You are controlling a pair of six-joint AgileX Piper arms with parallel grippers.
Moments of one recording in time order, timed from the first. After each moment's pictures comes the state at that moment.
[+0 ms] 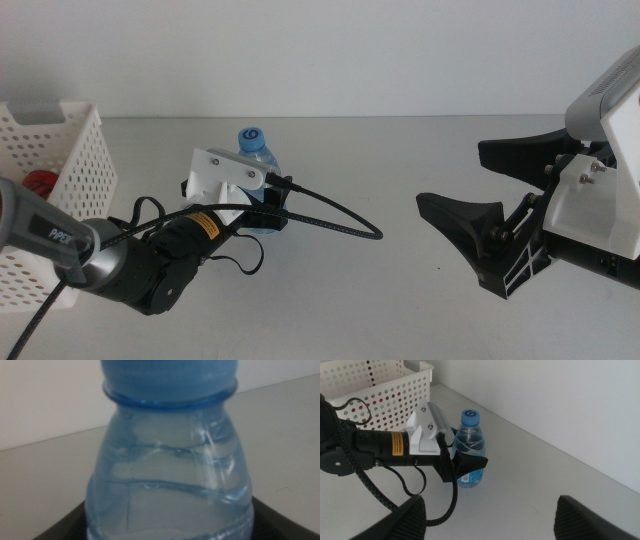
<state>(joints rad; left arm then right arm) -0.35 2.00 -0.74 0.10 -0.99 -0.07 0.67 0.95 -0.68 0.08 0.08 -0.19</state>
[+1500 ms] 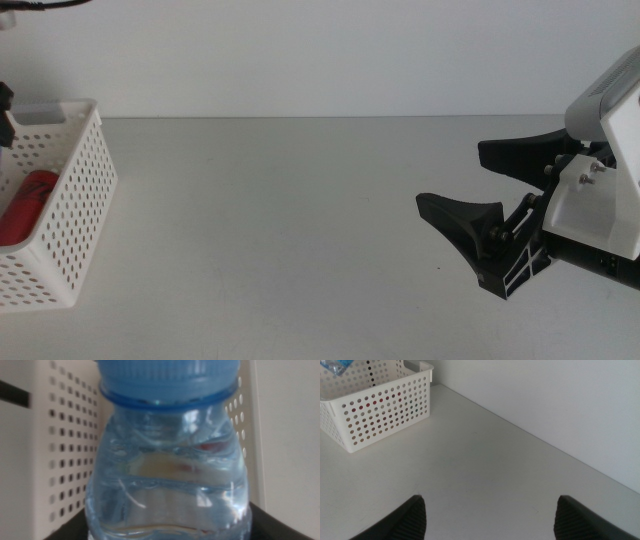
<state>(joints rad) 0.29 1.64 -1.55 -0.08 1.10 0.30 0.67 0.95 -0.68 0.08 0.08 -0.19</state>
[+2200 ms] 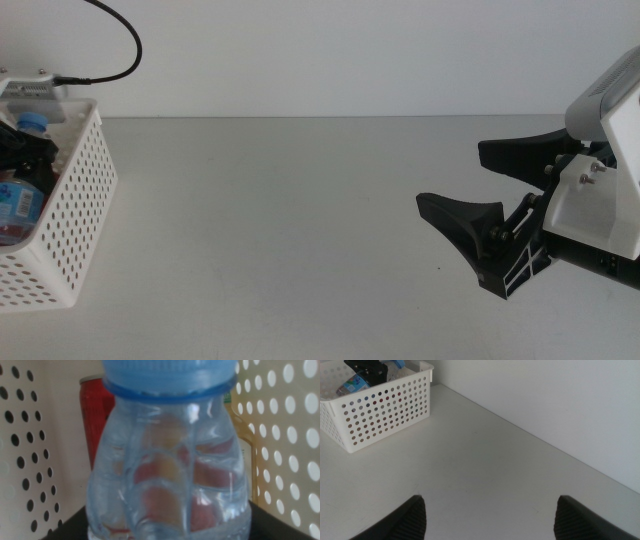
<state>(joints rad) 0.29 1.91 -1.55 -0.12 1.02 0.39 0.67 0.95 -0.68 0.08 0.08 -0.19</state>
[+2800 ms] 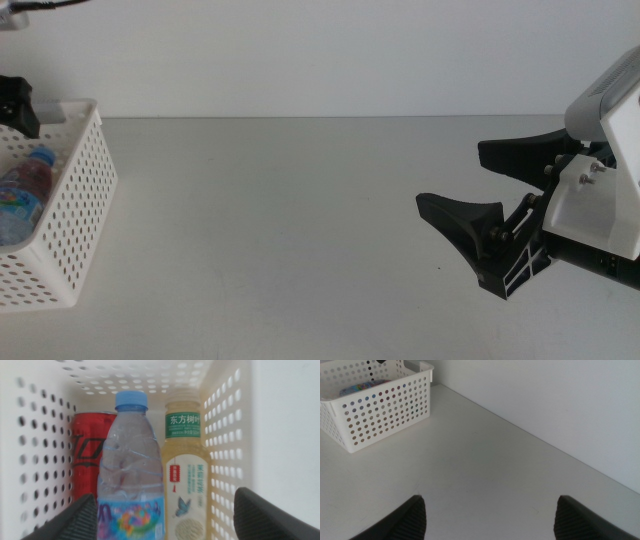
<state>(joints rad) 0.29 1.72 -1.57 -0.15 1.02 0.28 0.67 0.95 -0.68 0.08 0.08 -0.19</state>
